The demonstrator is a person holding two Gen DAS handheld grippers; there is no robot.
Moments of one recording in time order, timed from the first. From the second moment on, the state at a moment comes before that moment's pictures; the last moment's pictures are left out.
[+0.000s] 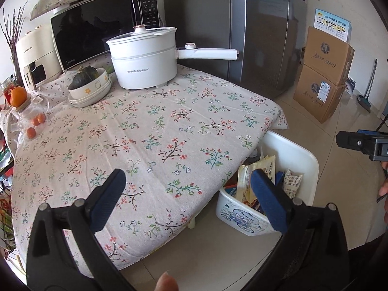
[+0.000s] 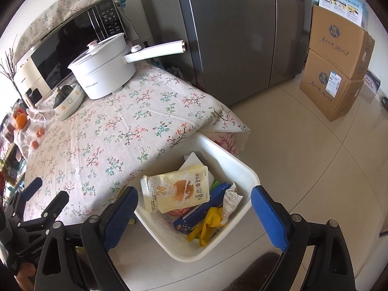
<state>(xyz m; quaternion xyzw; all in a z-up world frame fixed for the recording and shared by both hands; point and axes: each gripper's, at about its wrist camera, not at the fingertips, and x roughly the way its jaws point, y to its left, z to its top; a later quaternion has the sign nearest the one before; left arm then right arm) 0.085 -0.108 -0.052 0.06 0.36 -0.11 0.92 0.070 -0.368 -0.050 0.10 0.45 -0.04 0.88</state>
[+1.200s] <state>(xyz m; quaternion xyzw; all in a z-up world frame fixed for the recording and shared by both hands) 0.006 -0.012 -0.005 0.01 0.30 0.01 0.95 0.004 -0.231 -0.003 -0.02 0.32 0.04 0.95</state>
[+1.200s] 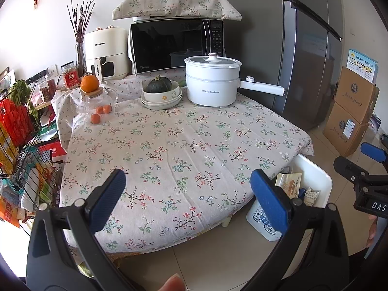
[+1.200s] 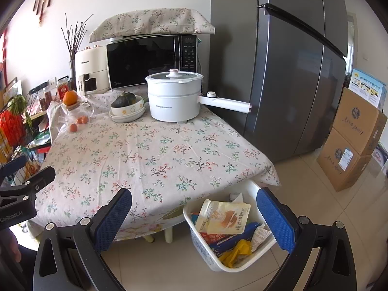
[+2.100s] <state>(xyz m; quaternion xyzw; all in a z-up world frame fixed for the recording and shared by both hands) 0.009 -0.016 -0.009 0.02 0.31 0.01 0.95 0.008 -0.232 -0.003 -0.01 0.32 0.04 0.95</state>
